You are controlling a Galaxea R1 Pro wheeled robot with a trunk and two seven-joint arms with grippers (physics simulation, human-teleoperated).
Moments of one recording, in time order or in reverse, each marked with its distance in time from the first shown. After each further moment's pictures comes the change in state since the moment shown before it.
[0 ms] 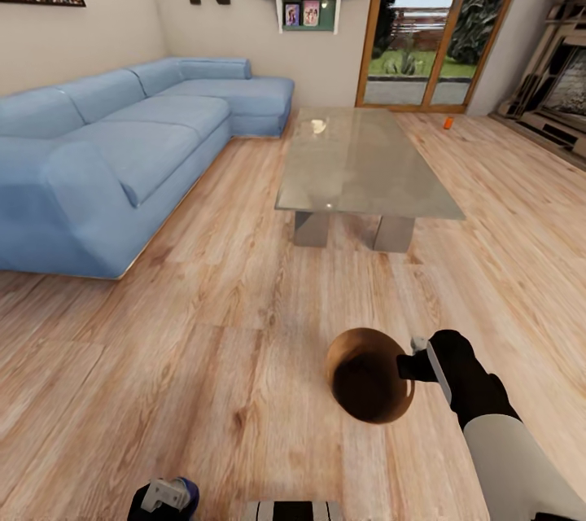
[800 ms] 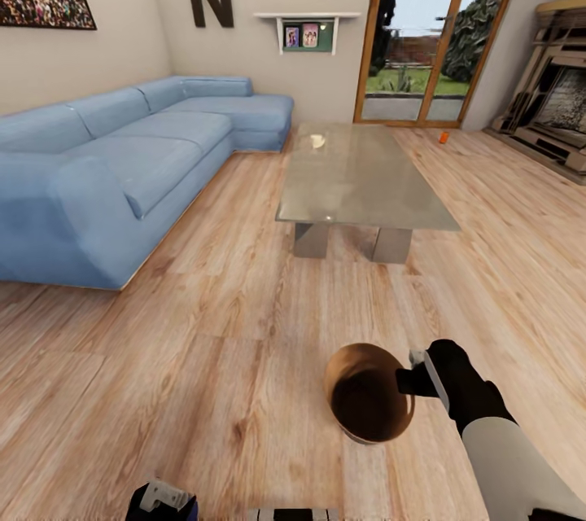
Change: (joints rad) left arm 0.000 0.004 0.002 0.000 0.000 0.000 0.003; right arm 0.000 -0.002 0.003 0.098 0.003 0.000 -0.002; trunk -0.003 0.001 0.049
